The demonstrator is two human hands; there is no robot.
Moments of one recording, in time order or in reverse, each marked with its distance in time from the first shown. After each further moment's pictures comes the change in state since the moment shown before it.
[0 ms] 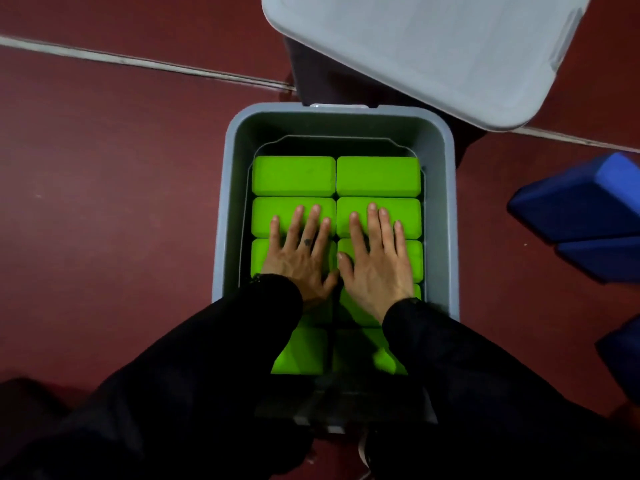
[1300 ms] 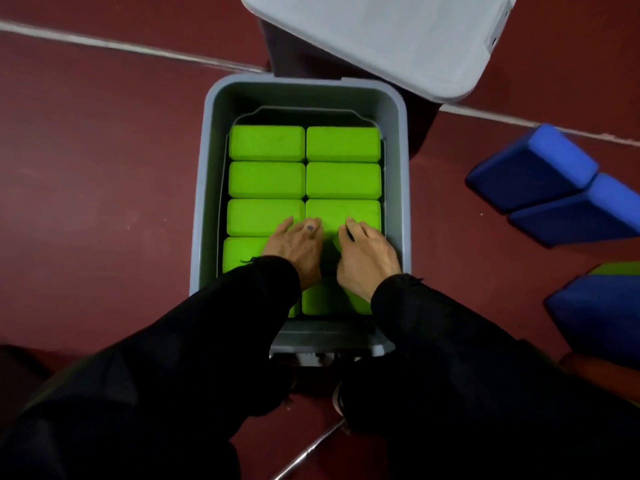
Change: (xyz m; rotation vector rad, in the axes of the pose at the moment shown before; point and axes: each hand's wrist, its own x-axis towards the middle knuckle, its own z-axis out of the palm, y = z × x) left_hand -0.055 0.061 -0.030 0.022 -0.134 0.138; right_hand -0.079 0.023 -0.036 0.073 -0.172 -0.074
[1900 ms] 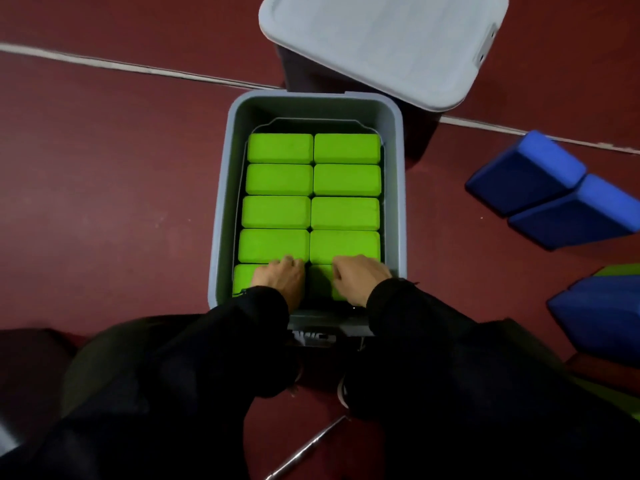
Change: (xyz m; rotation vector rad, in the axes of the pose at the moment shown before) left_hand -0.080 0.015 0.033 -0.100 -0.039 -0.246; right_hand -0.047 -0.018 -0.012 0.157 -0.254 -0.031
